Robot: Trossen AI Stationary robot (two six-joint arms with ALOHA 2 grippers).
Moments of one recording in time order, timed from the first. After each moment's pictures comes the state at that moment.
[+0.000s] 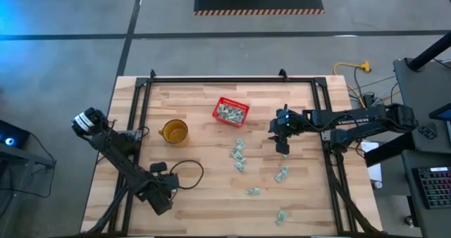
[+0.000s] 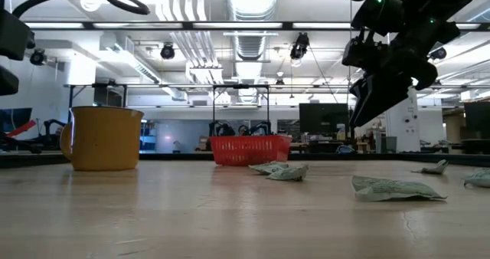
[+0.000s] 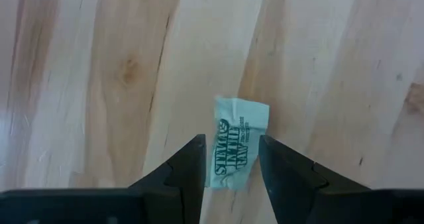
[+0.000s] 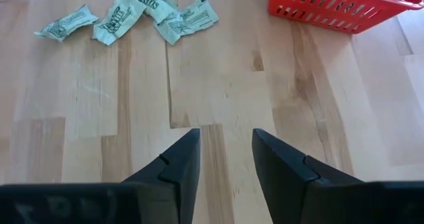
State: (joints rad) left arm -0.85 1.54 0.85 -0.73 -0.18 -1.09; right arm -0.14 1.17 0.56 -0.31 -0.03 0.00
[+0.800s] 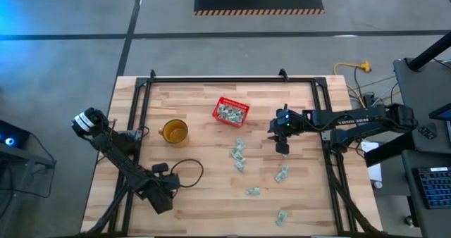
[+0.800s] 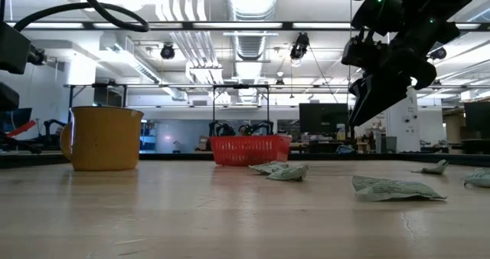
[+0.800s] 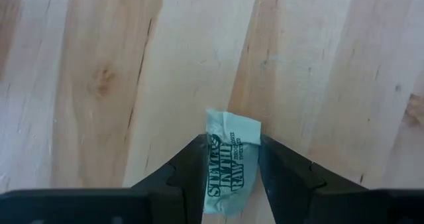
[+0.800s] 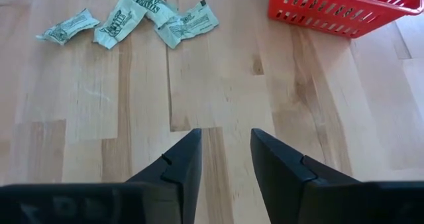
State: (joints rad) left arm -0.85 1.54 0.77 -0.58 -0.19 -1.09; right arm -0.14 1.17 0.55 -0.30 -0.03 0.00
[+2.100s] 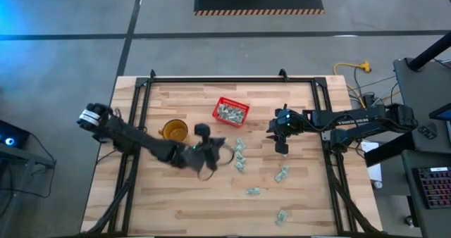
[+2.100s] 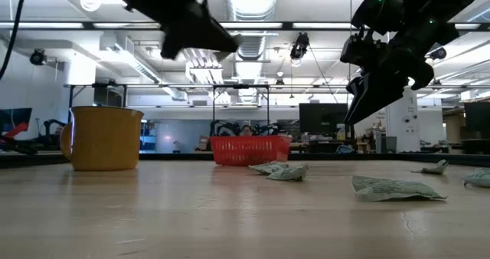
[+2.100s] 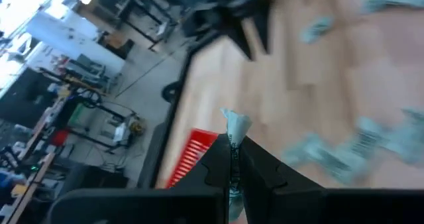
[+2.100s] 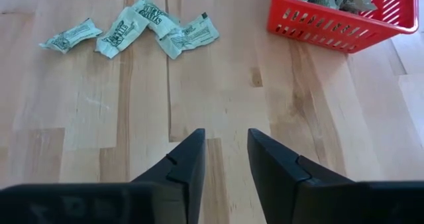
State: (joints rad) left arm -0.36 1.54 0.91 0.16 -0.87 0.38; right arm -0.14 1.17 0.55 -0.25 -0.03 -0.03
